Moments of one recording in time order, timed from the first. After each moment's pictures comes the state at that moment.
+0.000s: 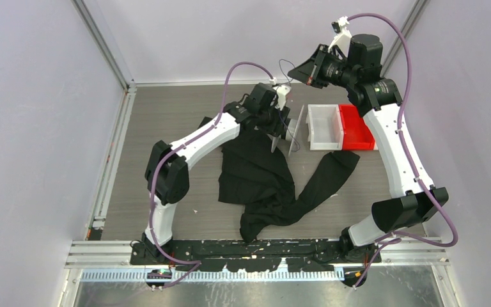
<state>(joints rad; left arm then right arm) -0.76 2.02 1.86 -0.53 0.09 -0.13 0.22 1.52 1.82 -0.56 -0.52 0.53</state>
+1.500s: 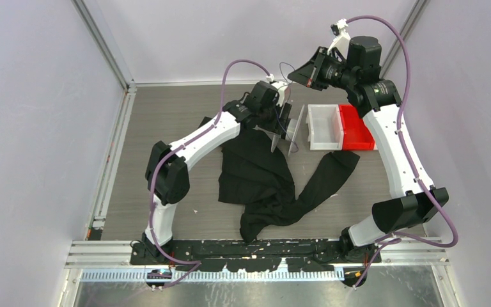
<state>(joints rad) -0.77 2.02 1.89 -0.53 0.03 -0.23 0.22 1.52 1.80 -0.57 -0.52 0.53</state>
